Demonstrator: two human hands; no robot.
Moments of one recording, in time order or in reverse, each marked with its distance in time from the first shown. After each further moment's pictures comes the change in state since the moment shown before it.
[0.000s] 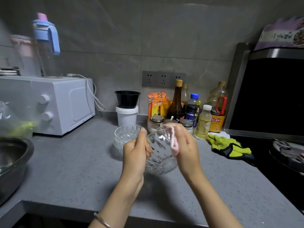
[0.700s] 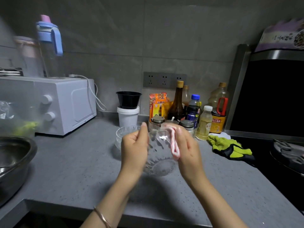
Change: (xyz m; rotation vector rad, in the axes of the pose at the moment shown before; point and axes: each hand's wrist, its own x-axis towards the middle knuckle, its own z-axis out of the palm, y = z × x) left_hand 0.009 0.011 -0.008 0.130 -0.089 0.177; right_hand -0.006 0.006 -0.003 -0.021 -0.048 -0.091
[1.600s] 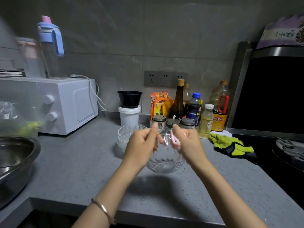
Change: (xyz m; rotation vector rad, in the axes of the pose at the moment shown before) left_hand 0.008 0.001 -0.005 0.279 -0.297 0.099; right_hand 0.021 -0.002 -0.009 -0.028 -0.031 0.272
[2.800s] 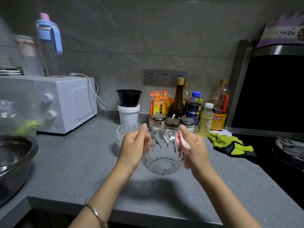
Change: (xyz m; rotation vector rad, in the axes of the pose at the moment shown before) left_hand -0.005 -0.005 -0.005 -0.213 0.106 -0.228; right_hand -0.016 0.002 -0.007 0.257 0.020 0.056
